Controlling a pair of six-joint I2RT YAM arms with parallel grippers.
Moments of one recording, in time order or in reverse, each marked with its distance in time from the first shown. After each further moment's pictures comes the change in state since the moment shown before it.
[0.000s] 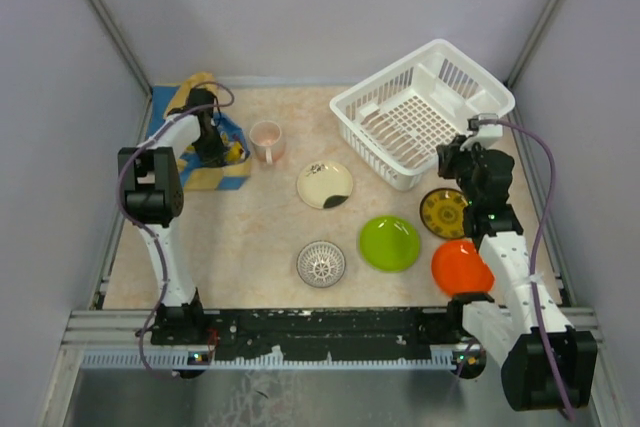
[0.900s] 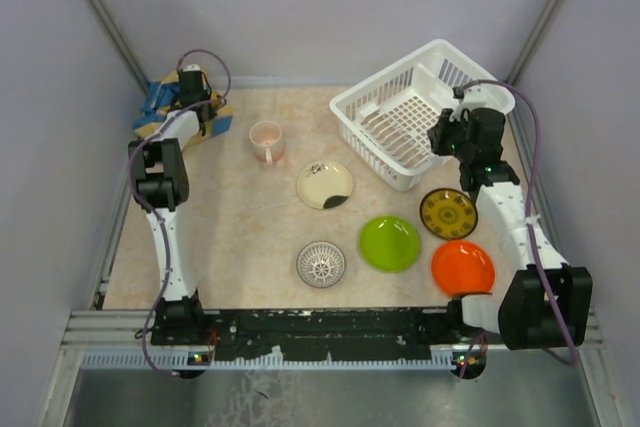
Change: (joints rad) left arm 0.076 0.354 0.400 0.599 -0.153 0.302; right arm 0.000 0.324 0.319 -0.201 -0.061 -0.061
